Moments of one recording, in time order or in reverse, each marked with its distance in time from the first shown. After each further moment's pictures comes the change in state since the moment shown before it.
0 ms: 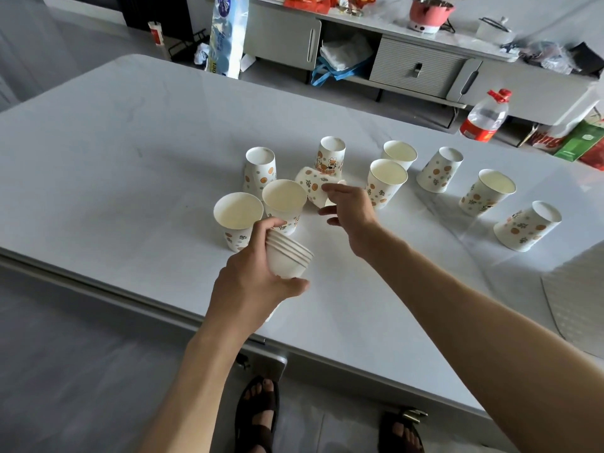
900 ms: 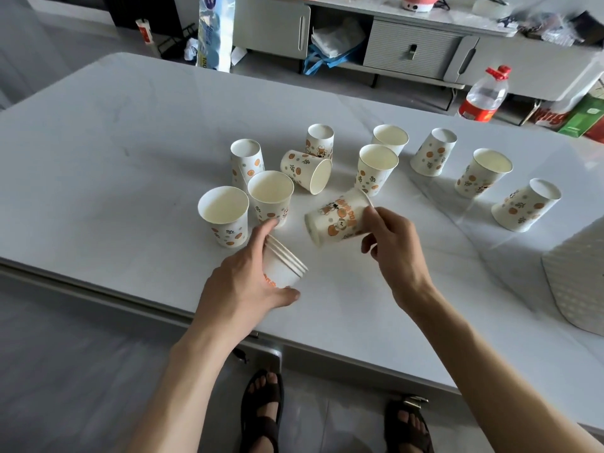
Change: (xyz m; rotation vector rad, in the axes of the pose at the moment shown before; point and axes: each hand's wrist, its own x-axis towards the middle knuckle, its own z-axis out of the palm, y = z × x) left_hand -0.006 0.000 0.009 0.184 -0.047 0.011; right_hand -0.066 0.046 -0.068 -0.137 0.089 -0.275
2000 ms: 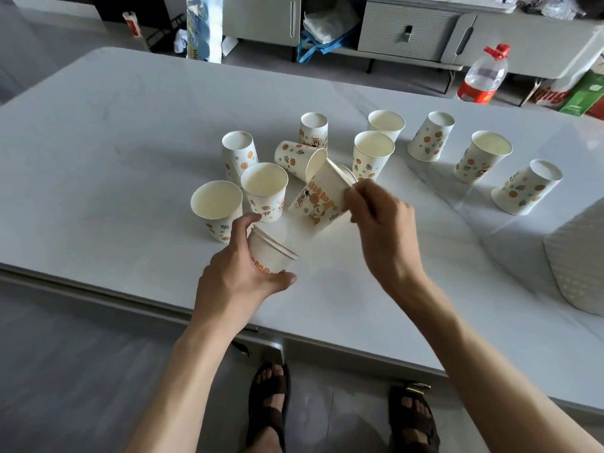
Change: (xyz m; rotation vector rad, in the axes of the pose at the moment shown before) left_hand 0.006 -0.005 0.008 -0.097 0.092 -0.075; right_hand -0.011 -0.026 0.011 -0.171 0.125 -0.339
